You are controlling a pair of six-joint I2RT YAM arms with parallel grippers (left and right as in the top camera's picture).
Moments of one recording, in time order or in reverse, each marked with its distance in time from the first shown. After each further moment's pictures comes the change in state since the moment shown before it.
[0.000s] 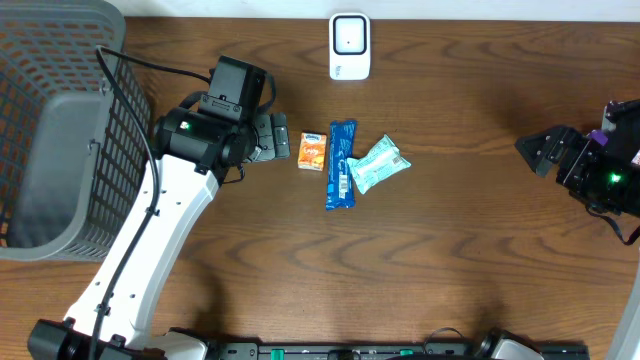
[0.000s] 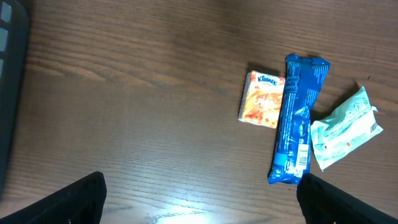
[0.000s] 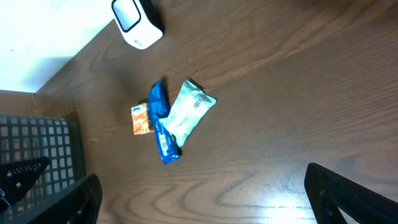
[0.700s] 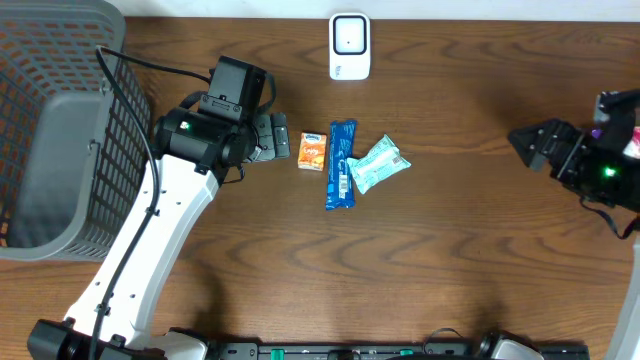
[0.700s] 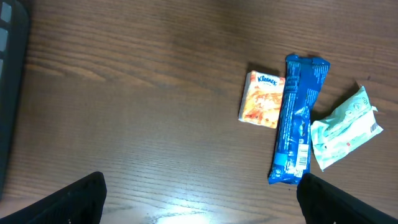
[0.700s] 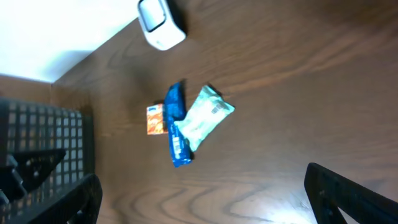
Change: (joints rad) left arm 0.000 0.000 0.000 0.000 0.000 0.000; right arm 0.063 0.000 0.000 0.068 -0.048 -0.001
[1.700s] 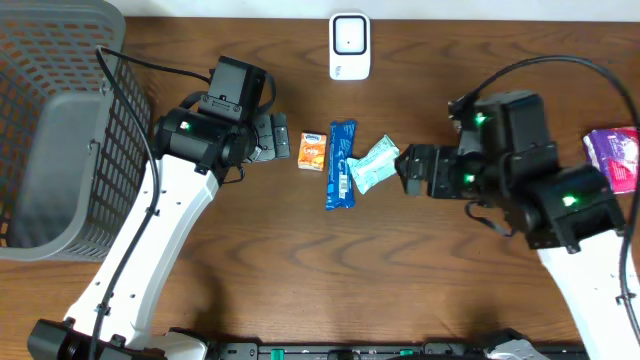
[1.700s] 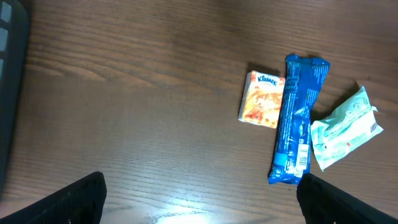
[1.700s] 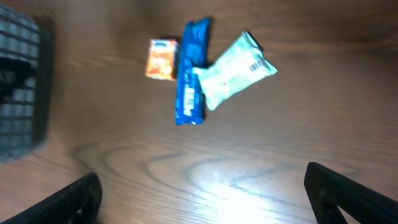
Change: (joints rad) left arm 0.000 0.000 0.000 0.000 0.000 0.000; right arm 0.736 -0.001 -0.050 0.079 0.492 0.280
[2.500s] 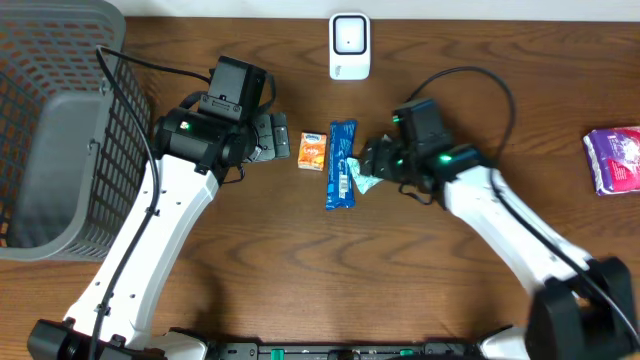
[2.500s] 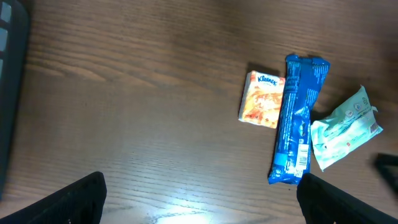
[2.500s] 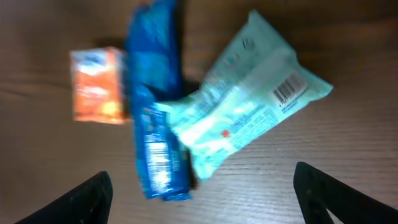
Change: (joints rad) left arm 0.000 0.000 0.000 0.000 0.000 0.000; right arm 0.080 0.401 -0.323 0.605 0.081 0.166
